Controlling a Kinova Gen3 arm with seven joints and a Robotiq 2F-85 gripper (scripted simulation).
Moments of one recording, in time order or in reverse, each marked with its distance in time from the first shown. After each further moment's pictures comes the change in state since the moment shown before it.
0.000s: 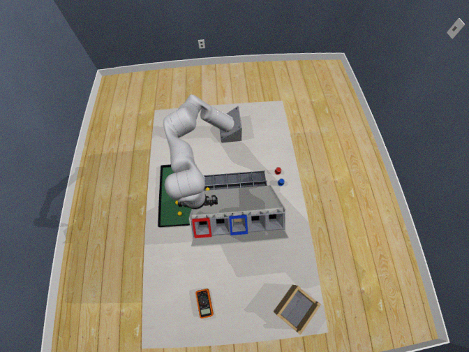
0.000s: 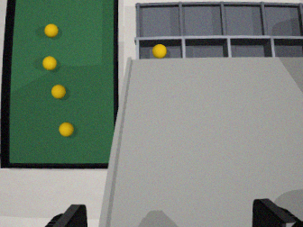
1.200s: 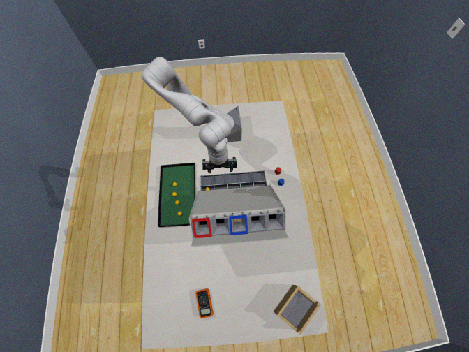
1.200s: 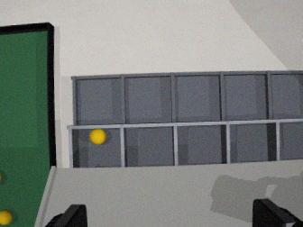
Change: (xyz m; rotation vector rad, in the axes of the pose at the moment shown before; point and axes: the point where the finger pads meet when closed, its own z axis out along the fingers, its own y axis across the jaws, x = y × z) arm 0.159 0.092 0.062 -0.018 -0.076 0.006
